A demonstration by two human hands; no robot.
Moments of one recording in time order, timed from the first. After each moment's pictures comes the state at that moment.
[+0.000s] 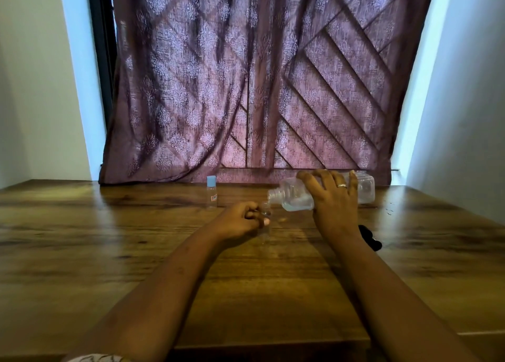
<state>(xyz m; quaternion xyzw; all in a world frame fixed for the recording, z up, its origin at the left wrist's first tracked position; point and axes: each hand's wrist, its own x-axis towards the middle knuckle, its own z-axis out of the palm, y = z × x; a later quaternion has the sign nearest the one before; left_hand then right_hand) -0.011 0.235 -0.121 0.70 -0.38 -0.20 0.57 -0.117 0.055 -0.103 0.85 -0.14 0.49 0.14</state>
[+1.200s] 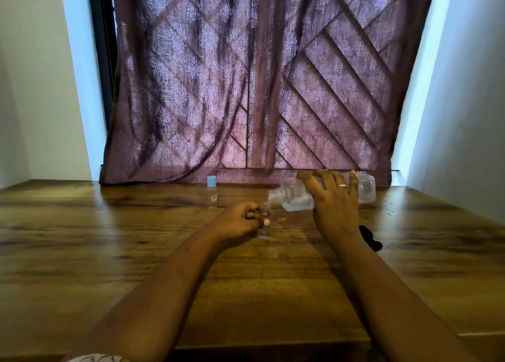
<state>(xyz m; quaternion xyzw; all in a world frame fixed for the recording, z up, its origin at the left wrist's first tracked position) -0.017 0.237 -0.117 0.72 -0.39 -0.19 0.54 -0.116 0.054 -0.103 0.84 -0.14 0.50 0.15</state>
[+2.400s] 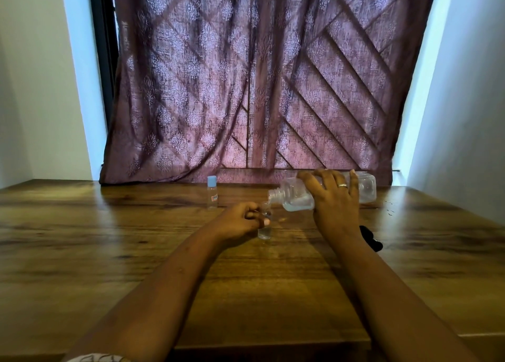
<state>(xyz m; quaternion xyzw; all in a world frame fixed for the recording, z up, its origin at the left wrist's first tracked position) -0.015 0.238 -0.118 0.71 -0.35 -0.22 0.57 -0.117 0.056 -0.102 0.84 -0.14 0.50 0.15</state>
